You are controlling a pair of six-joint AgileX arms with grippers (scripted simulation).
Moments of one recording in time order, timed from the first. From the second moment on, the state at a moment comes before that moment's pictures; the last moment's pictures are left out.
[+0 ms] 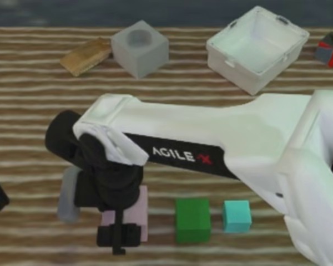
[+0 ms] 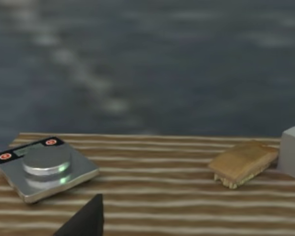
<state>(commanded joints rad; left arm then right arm) 0.02 0.00 0.00 0.00 0.00 0.00 1.01 2.43 1.96 -1.10 0.00 -0.54</state>
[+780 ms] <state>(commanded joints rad) 0.02 0.00 0.00 0.00 0.00 0.00 1.01 2.43 1.96 -1.10 0.00 -0.54</state>
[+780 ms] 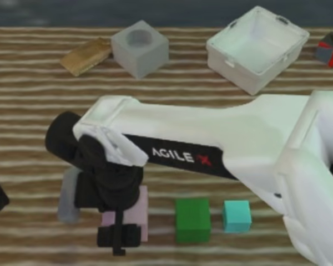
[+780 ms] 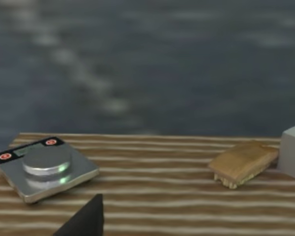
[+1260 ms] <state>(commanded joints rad) 0.02 0.00 0.00 0.00 0.00 0.00 1.01 2.43 1.96 -1.10 0.00 -0.54</state>
